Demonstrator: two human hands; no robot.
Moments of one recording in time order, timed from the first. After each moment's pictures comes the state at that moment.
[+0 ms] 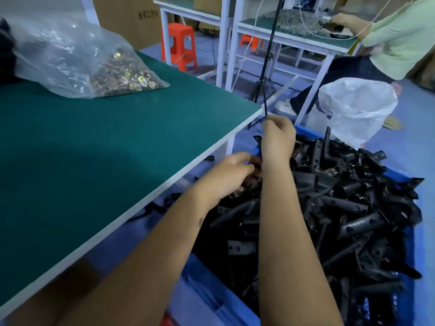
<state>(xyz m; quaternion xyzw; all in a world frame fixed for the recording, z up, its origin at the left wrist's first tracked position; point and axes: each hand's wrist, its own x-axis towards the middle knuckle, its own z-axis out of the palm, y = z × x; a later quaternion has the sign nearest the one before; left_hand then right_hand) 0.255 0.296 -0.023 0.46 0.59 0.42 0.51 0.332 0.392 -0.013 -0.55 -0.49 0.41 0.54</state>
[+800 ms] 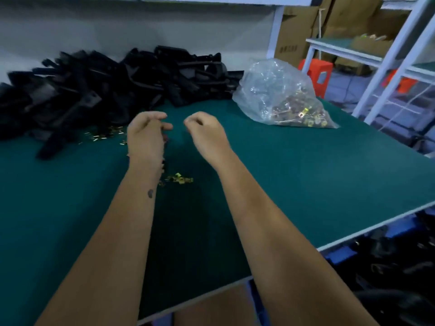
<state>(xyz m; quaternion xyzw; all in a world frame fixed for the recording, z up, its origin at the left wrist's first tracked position) -0.063 0.077 0.028 0.09 0.59 0.80 0.04 -0.030 0.194 0.015 -0.14 -0.81 0.53 0.21</state>
